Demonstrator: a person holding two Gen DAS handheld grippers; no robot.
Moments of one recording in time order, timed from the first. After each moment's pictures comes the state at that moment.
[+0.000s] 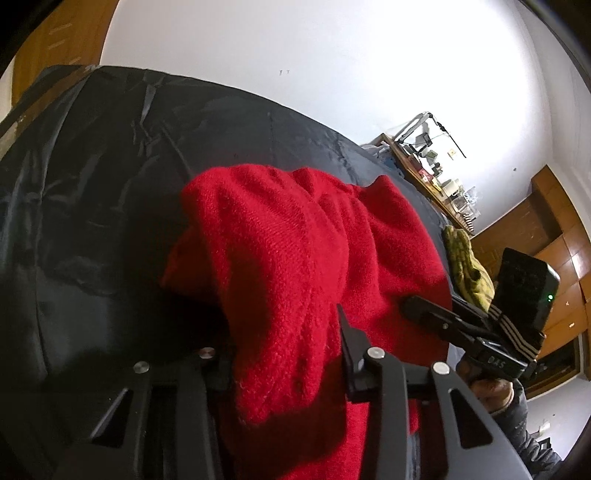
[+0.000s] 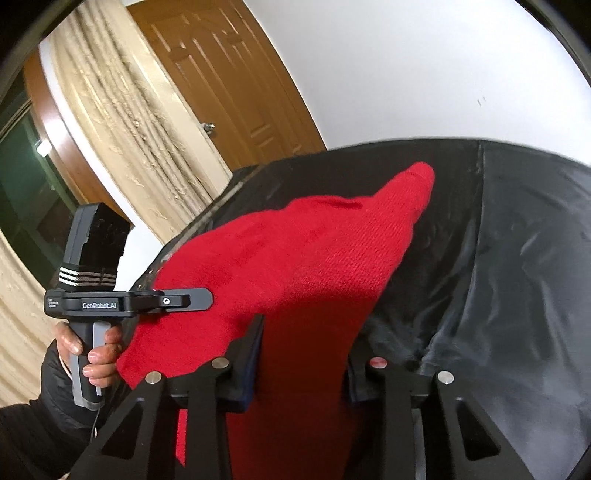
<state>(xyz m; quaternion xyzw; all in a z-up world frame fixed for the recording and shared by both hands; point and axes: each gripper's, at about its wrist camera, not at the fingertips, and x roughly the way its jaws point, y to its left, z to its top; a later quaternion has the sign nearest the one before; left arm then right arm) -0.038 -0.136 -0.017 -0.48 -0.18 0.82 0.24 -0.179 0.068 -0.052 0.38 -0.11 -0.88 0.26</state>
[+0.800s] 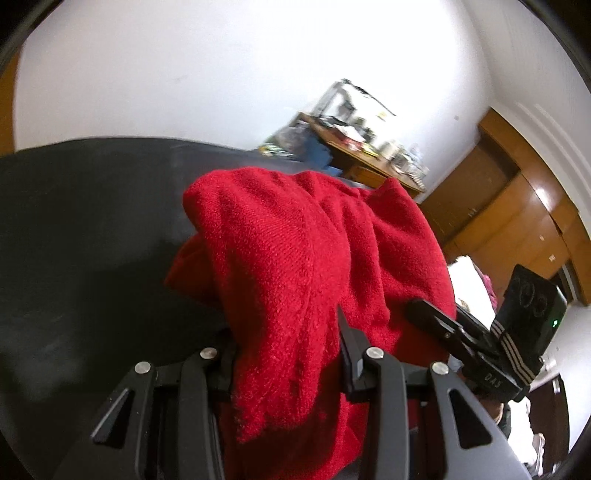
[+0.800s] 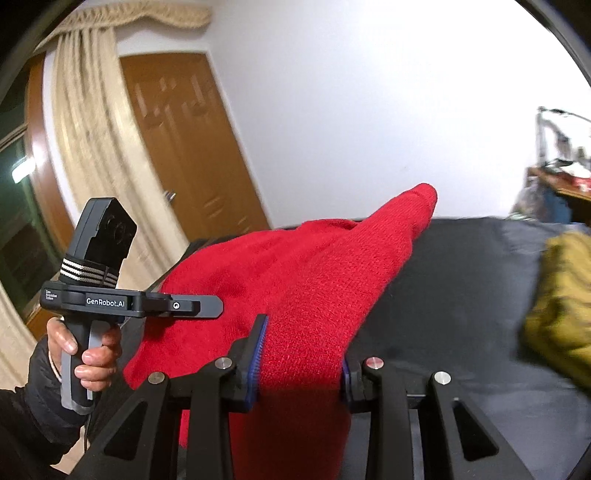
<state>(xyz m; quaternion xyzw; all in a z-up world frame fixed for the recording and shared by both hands) -0.026 0.086 0.075 -0.45 -0.10 0.81 0.37 -0.073 0.214 0.027 0.27 -0.12 -0.95 0.12</state>
